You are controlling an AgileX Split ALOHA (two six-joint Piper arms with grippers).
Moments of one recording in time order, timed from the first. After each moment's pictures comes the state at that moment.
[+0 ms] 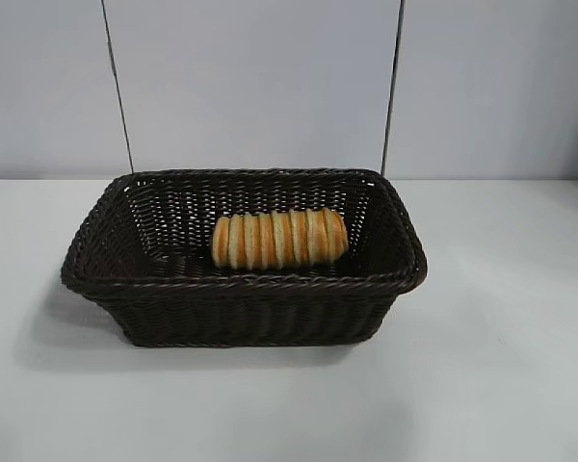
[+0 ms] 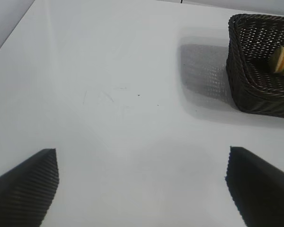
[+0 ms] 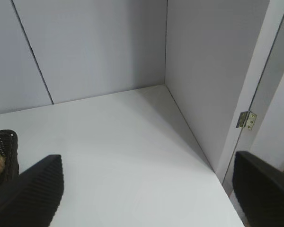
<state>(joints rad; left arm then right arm) 0.11 -0.01 -0.48 -0.07 1.13 0.04 -0.13 0.06 -0.89 -0.20 1.27 0.08</state>
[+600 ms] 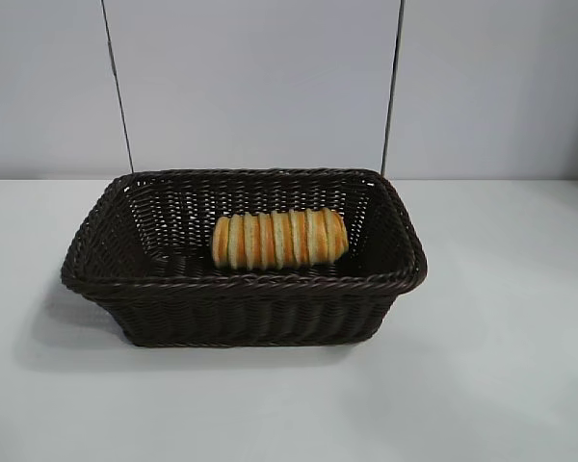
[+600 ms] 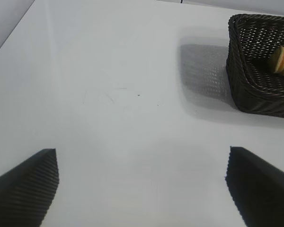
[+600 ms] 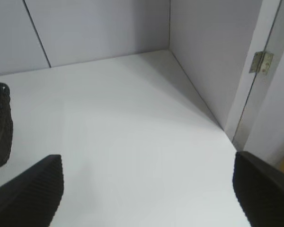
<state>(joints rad) 0.11 -0.01 -0.48 -0.07 1.13 0.04 -0.13 -0.02 -0.59 -0.09 1.27 0.03</state>
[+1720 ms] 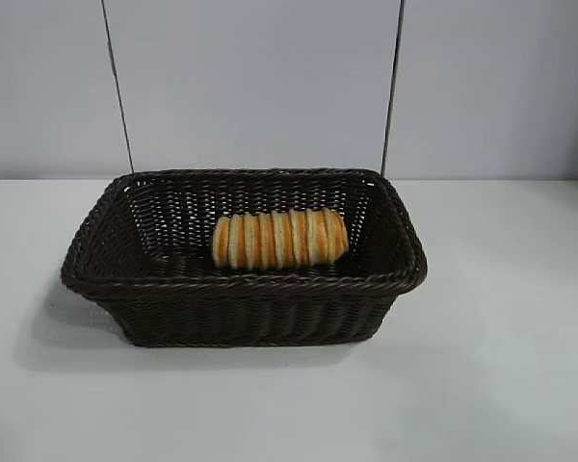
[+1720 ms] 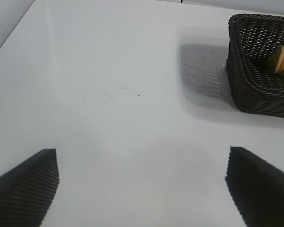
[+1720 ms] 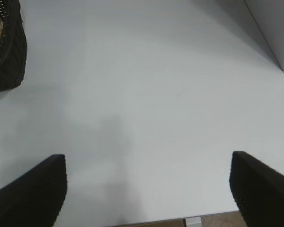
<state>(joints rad) 0.11 -0.01 -0.48 -0.07 1.13 0.04 -0.13 -0.02 -0.52 -0.02 1.22 0.01</state>
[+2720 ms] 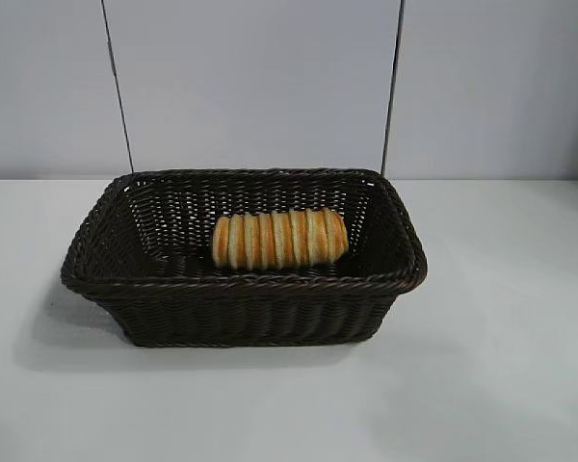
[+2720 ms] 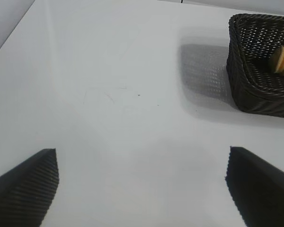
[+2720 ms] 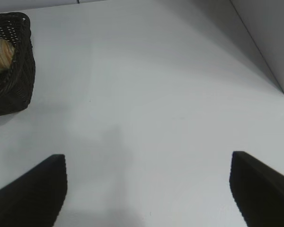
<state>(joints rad) 0.11 -0.01 -0.48 -0.07 1.13 0.04 -0.13 -0.02 -0.51 -0.02 1.16 0.01</state>
